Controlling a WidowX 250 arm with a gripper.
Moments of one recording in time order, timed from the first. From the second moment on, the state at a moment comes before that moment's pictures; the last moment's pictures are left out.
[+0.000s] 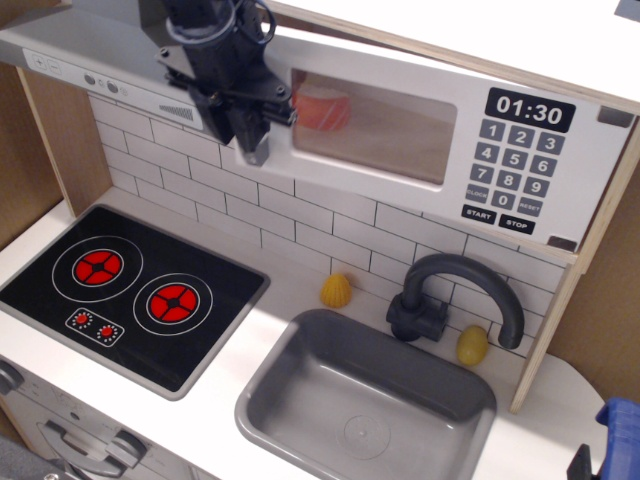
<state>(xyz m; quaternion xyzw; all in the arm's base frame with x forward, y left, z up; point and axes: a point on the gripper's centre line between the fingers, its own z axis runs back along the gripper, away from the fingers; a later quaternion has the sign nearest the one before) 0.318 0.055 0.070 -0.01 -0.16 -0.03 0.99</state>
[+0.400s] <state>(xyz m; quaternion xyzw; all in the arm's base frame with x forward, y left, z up) 0.272 0.060 0.073 -0.02 -0.03 -0.04 1.00</state>
